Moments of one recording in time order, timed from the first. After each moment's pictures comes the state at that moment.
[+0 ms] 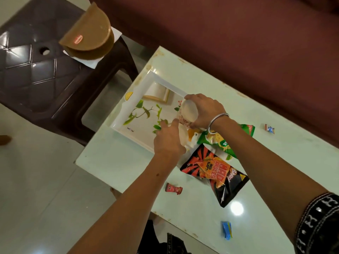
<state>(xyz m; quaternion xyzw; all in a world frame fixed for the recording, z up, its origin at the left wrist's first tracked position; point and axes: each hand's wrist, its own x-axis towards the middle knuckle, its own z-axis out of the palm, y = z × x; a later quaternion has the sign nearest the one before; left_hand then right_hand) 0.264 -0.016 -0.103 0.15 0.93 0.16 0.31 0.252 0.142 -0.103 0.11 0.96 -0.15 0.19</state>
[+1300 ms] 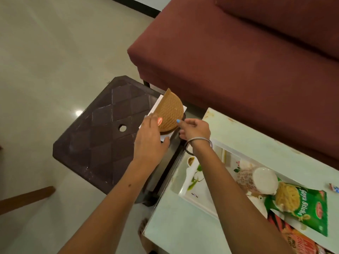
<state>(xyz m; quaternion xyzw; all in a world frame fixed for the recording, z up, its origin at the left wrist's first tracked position) -0.005 -0.175 -0.046 0.20 0.93 0.29 0.09 0.019 -0.046 -0.055 0.48 0.62 -0.62 -0.03</state>
